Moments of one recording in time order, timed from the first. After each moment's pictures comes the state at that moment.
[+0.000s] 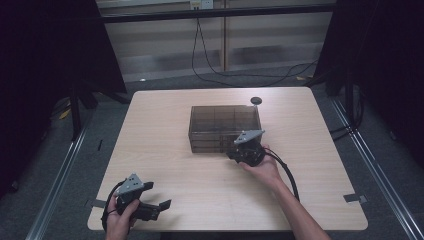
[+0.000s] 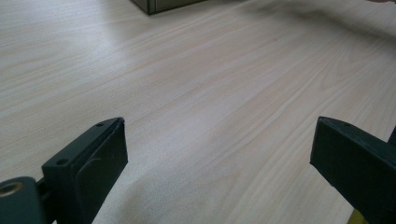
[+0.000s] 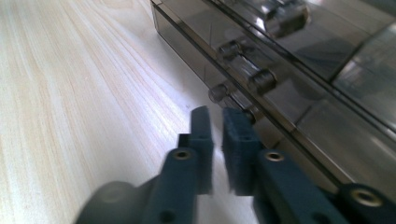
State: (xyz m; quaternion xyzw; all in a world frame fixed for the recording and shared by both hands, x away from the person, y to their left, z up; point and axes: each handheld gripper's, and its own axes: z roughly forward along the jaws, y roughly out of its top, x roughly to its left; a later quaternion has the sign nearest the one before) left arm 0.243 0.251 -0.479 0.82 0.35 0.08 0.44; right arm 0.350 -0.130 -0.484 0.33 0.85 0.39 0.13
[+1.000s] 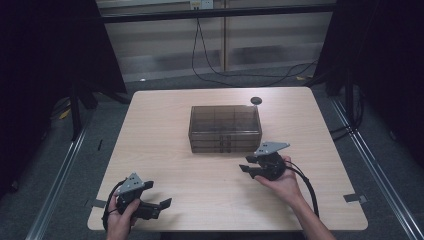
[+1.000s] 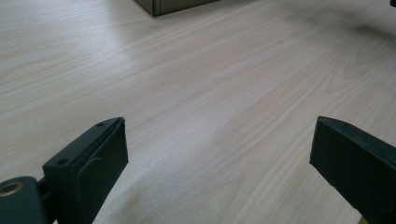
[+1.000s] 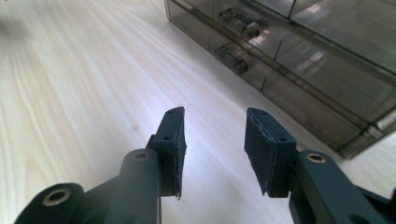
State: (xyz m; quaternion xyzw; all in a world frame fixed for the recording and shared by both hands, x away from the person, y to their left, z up) left arm 0.245 0.250 -0.480 0.82 0.36 0.09 0.44; right arm 0.295 -0.171 -0.472 0.35 0.83 0.41 0.14
